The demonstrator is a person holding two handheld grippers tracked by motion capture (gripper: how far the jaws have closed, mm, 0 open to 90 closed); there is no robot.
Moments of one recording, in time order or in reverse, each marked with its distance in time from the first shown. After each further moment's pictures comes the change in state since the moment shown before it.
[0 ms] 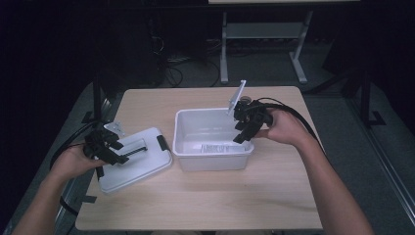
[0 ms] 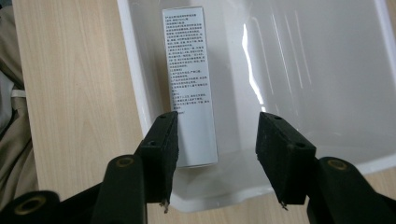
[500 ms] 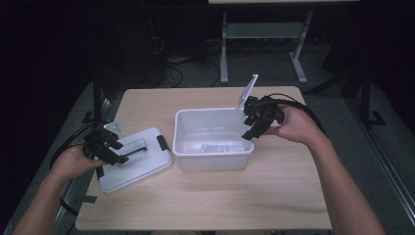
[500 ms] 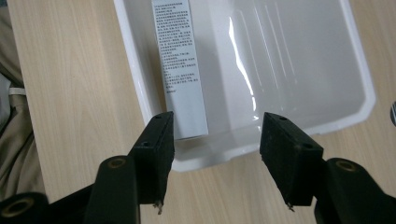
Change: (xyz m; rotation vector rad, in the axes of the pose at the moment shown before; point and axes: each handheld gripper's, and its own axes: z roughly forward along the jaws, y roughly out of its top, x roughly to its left) left arm 0.000 -0.001 -0.001 0.001 0.003 -0.002; right arm 0.000 -0.016 -0.025 -0.003 -0.043 0.039
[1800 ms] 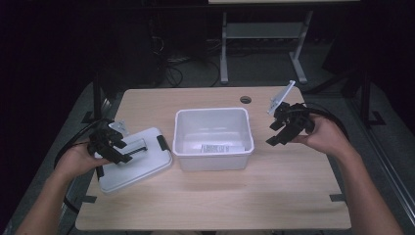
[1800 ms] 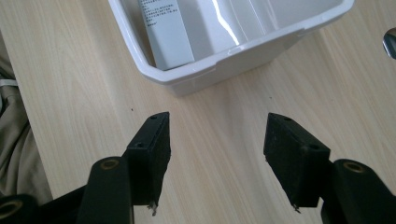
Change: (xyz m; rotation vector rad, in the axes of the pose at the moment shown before) left arm -0.002 0.010 0.004 0.007 0.001 0.019; right arm -0.001 -0.074 -0.013 -0.037 -0.022 0.141
